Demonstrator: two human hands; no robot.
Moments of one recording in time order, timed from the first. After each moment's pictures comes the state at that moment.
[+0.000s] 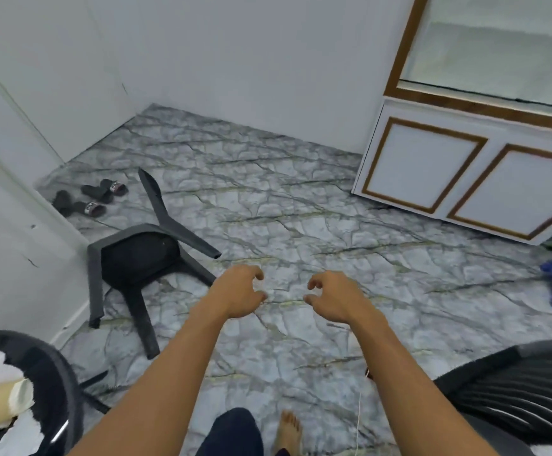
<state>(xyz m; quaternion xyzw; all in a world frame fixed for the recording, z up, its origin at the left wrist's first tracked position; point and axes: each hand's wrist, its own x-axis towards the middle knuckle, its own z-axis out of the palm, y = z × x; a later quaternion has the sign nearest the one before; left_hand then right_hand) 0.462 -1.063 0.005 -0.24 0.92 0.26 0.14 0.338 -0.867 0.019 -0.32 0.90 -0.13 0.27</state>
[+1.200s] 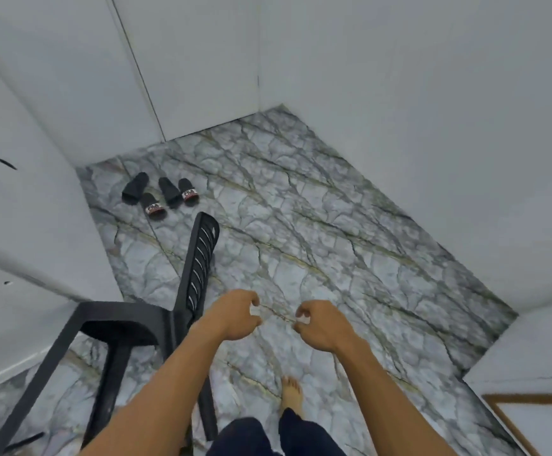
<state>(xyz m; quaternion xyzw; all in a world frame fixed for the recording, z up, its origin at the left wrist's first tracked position) 0.046 -1.603 -0.081 -0.49 0.78 0.36 0.14 -0.155 -1.507 -0.071 -0.53 0.75 -0.02 0.39</state>
